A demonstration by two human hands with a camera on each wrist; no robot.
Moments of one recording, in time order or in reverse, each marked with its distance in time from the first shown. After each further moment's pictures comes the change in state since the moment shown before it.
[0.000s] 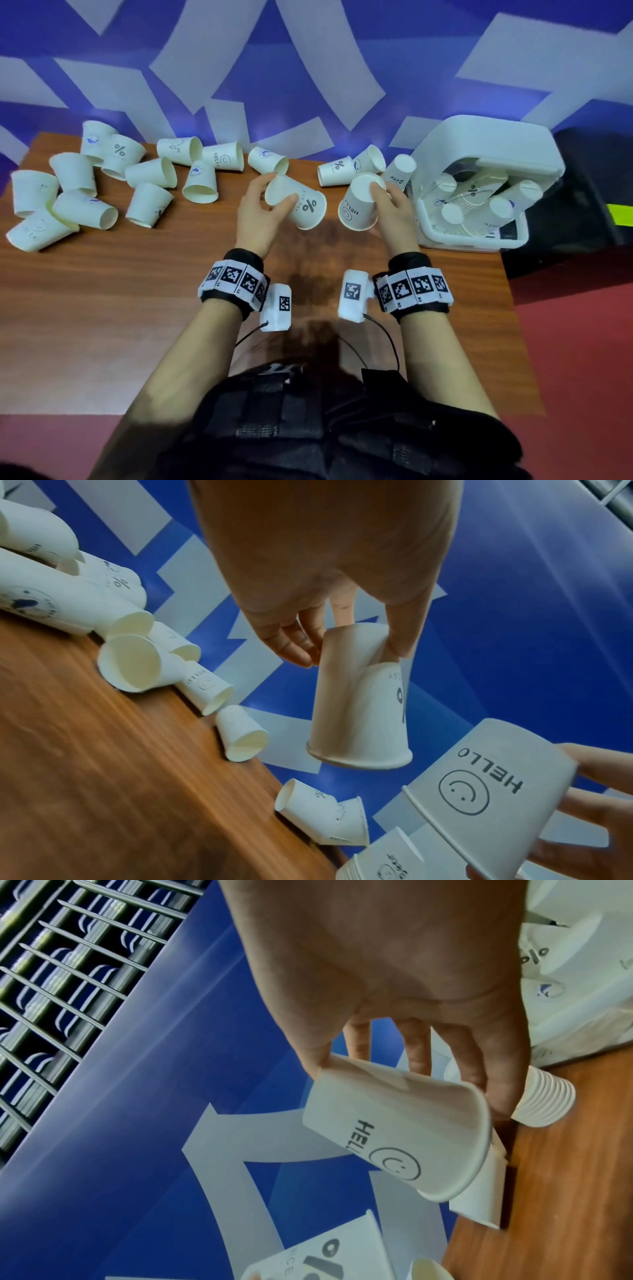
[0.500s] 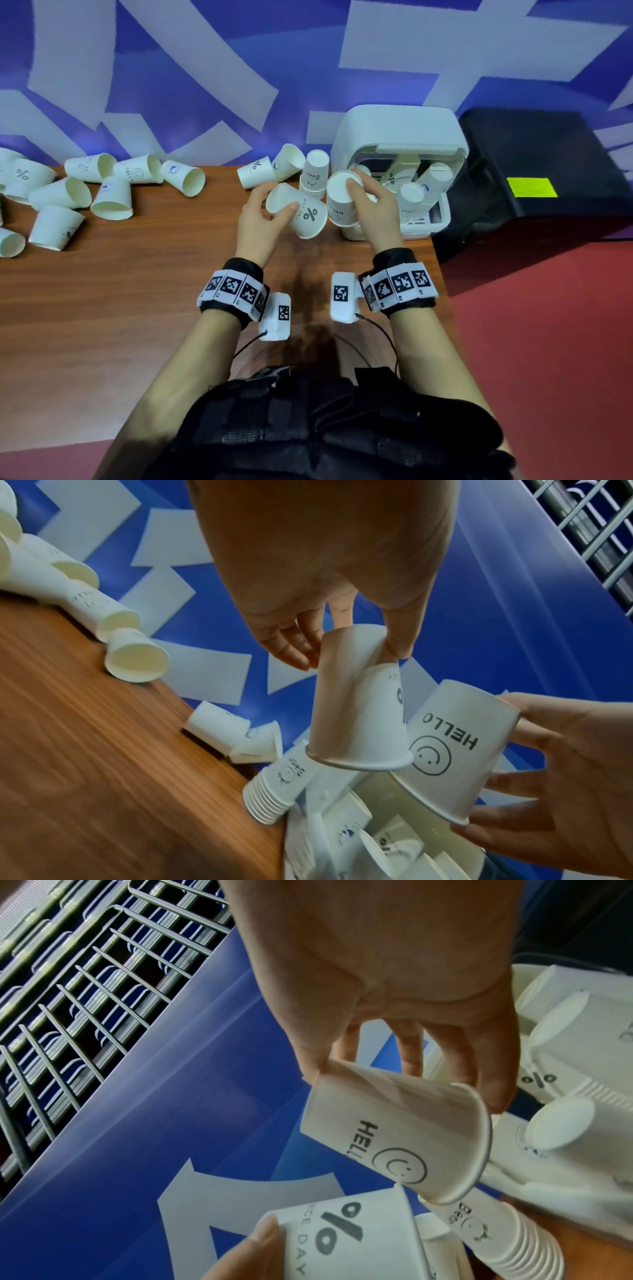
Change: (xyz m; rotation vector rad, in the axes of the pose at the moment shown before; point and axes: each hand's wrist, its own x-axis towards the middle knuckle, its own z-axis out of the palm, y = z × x) left_hand -0.046 0.035 0.168 0.032 -0.114 0.081; right_hand 0.038 0.001 -0.153 -0.085 0.006 -0.213
